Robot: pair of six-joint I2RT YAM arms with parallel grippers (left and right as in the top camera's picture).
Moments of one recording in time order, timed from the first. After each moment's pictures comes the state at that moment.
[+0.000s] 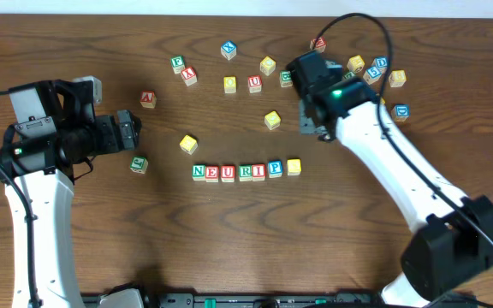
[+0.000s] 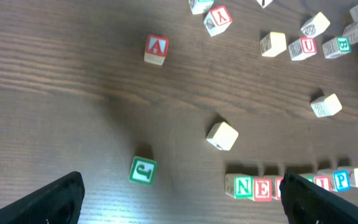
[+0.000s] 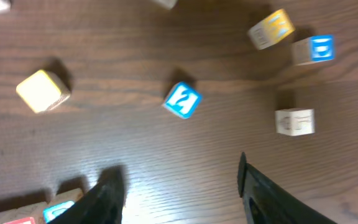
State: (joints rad) left arm 0.28 1.31 1.18 -0.85 0.36 0.06; right arm 0.46 1.77 1.54 -1.03 0.36 0.47
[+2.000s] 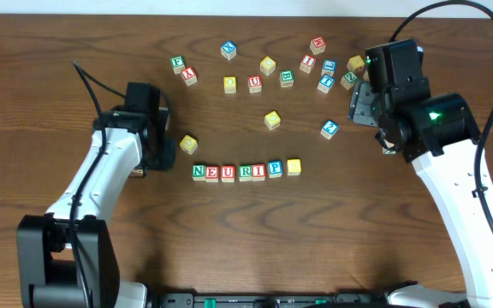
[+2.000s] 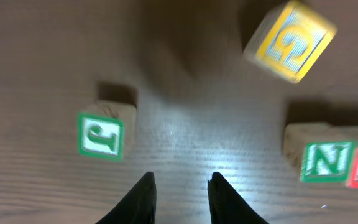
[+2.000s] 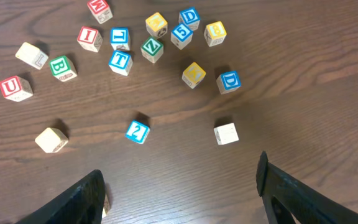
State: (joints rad) left arm -0.08 1.63 1.09 -0.86 -0.05 -0.02; right arm 0.31 1.46 1.56 -1.09 0.37 0.44
